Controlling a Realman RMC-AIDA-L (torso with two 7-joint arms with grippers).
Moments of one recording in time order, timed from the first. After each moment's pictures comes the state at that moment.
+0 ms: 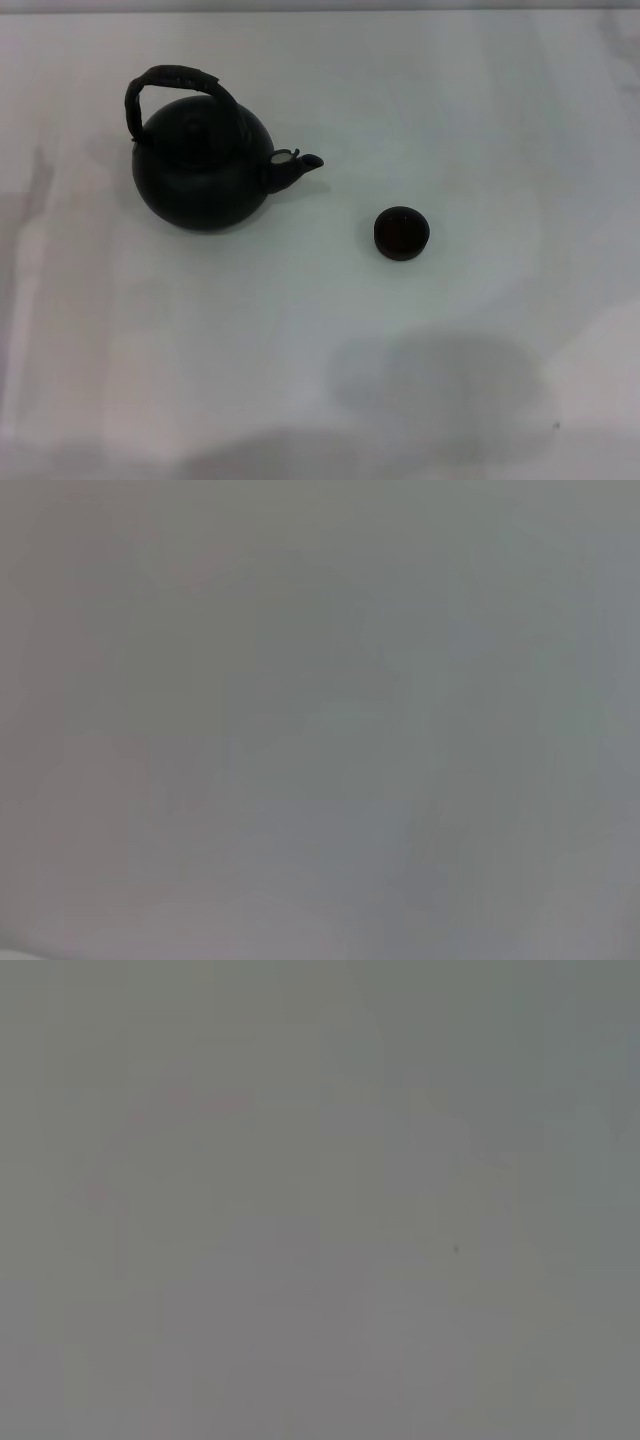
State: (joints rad) left arm -0.34 -2.08 0.13 -0.15 1.16 1.36 -0.33; right arm 0.68 2.02 -0.58 -0.14 -0.74 -0.80 0.54
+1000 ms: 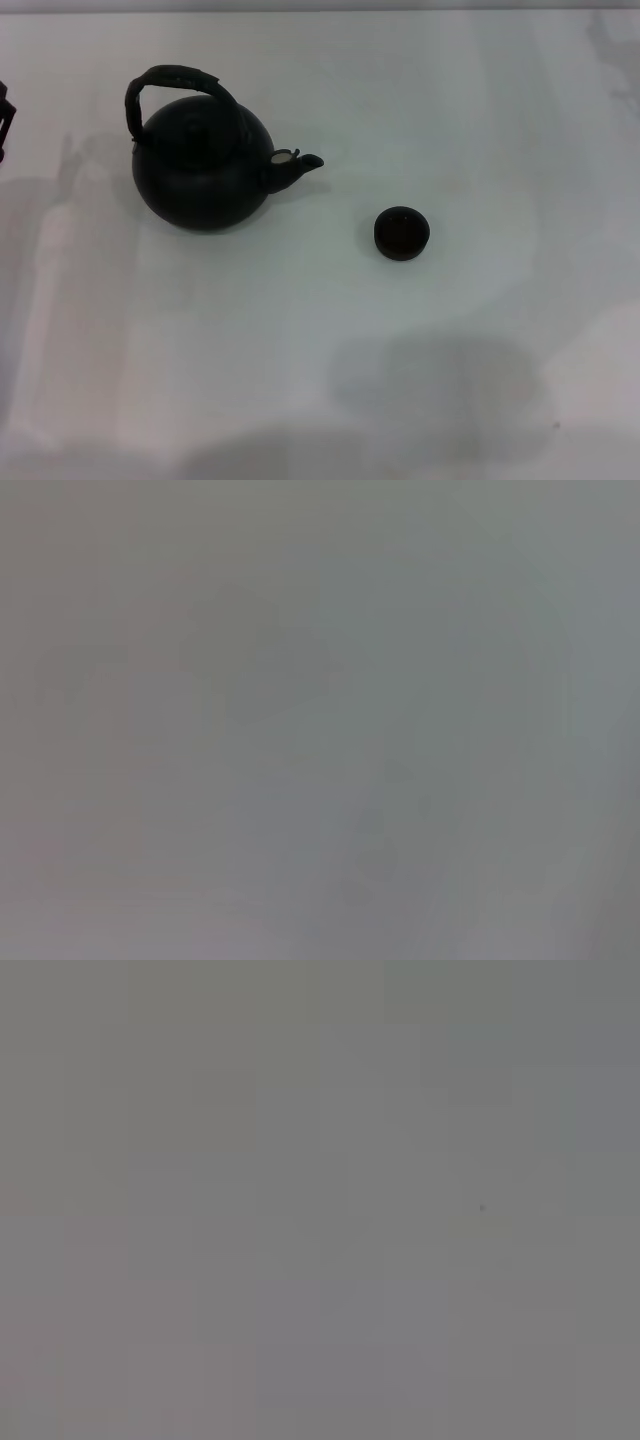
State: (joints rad) left arm -0.37 -2.08 0.14 -0.15 1.20 1.37 -0.33; right arm 0.69 2.02 -0.58 -0.11 -0.74 -0.81 0.53
